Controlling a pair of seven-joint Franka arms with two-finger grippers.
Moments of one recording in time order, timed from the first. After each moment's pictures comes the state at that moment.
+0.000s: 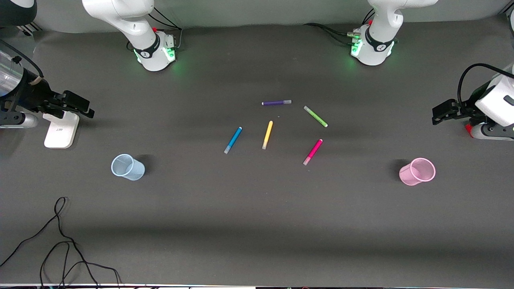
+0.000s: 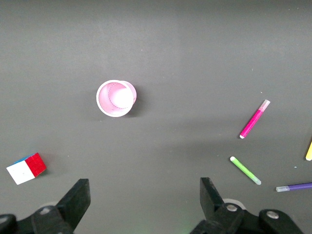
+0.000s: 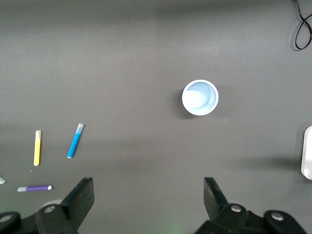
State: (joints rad) left arm -0.04 0.04 0.00 -1.60 0.01 1.59 0.02; right arm 0.05 -0.04 -0.01 -1.64 0.10 1.57 0.12
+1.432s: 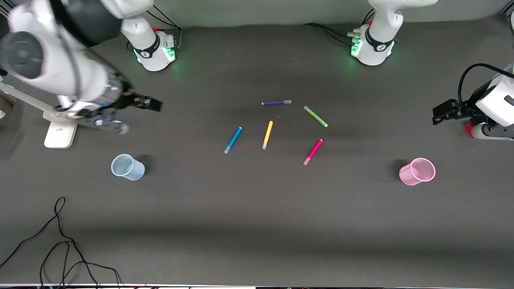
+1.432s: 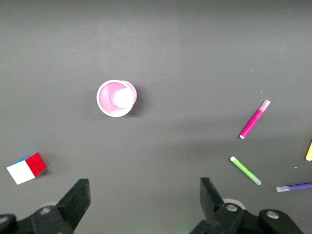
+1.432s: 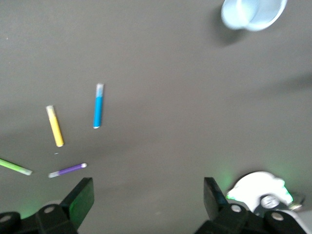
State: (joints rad) left arm -0.04 0.04 0.00 -1.60 0.01 1.59 0.03; right arm 0.37 0.09 0.00 -1.63 0.16 1.48 0.69
